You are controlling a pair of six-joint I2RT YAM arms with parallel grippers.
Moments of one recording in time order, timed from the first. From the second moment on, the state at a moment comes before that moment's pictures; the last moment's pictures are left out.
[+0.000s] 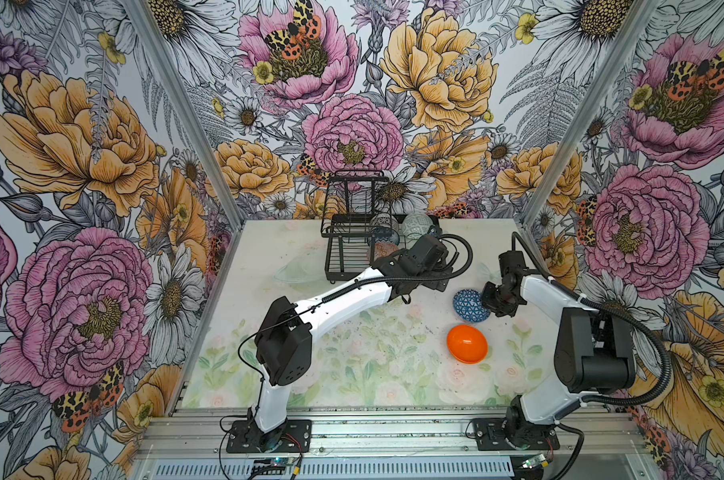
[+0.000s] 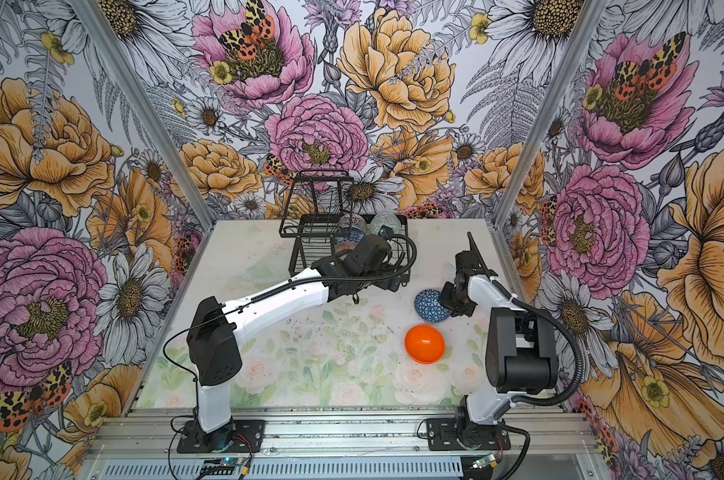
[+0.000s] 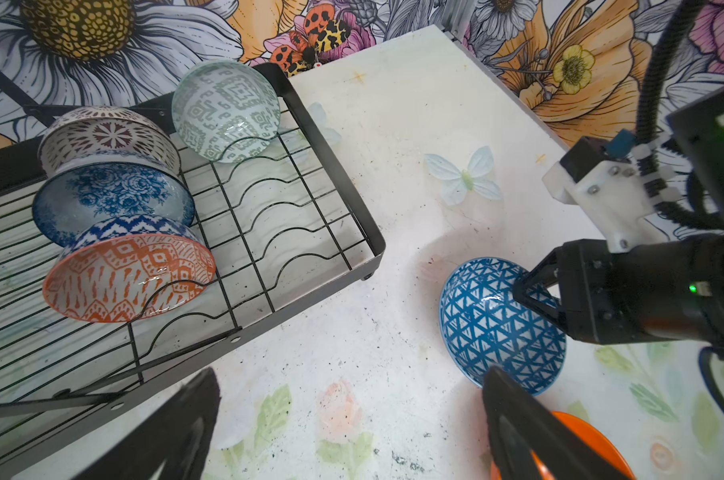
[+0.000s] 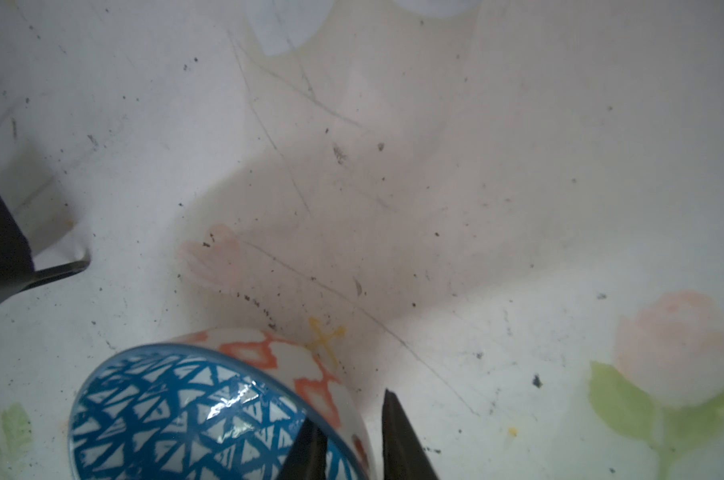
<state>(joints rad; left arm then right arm) -0.93 1.94 1.78 -0.52 -0.26 -0.30 -0.07 1.62 1.02 -0.69 -0.11 0.45</state>
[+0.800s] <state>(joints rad) -0.81 2.01 1.93 -0.56 0.07 -0.50 -0.06 1.61 1.19 -0.70 -0.18 0.52</state>
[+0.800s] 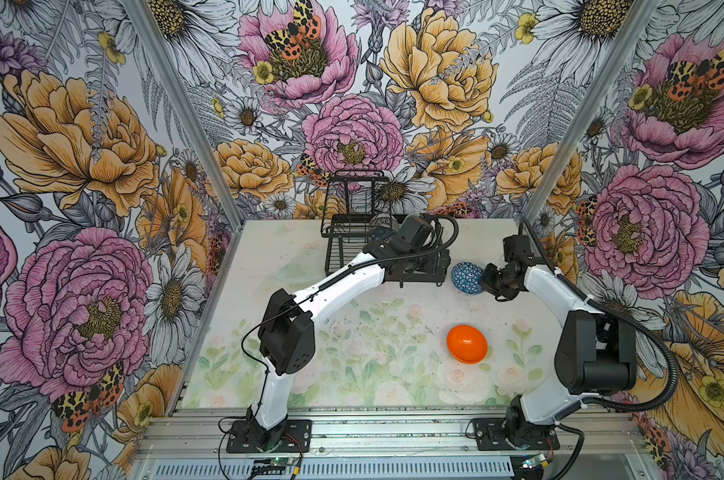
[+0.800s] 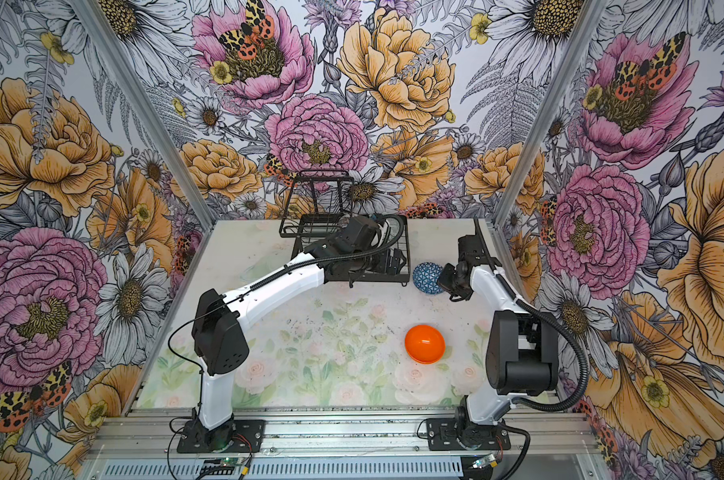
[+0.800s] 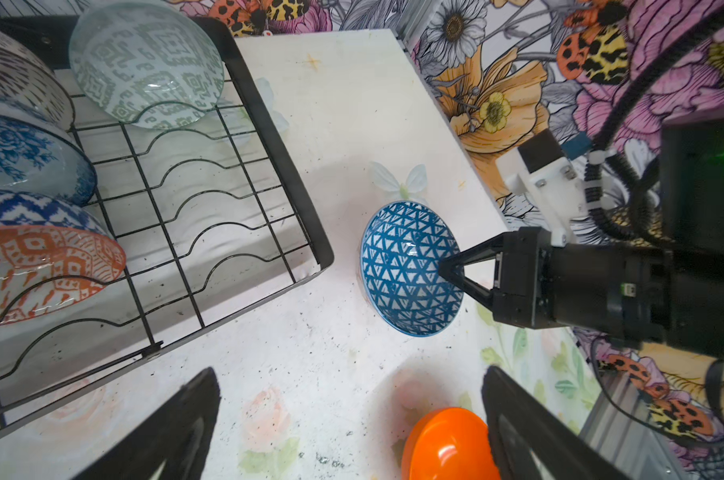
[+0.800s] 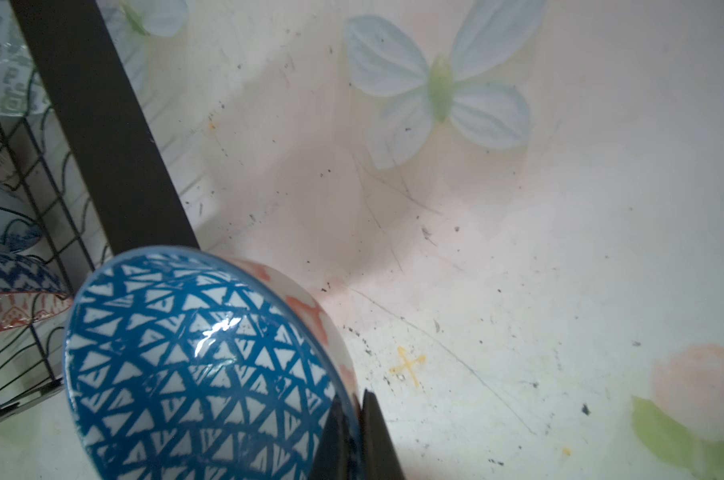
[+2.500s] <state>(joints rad) -0.70 2.12 2.13 -0.61 0.22 -0.83 0.27 1.56 1.57 -0.72 0.11 0.42</state>
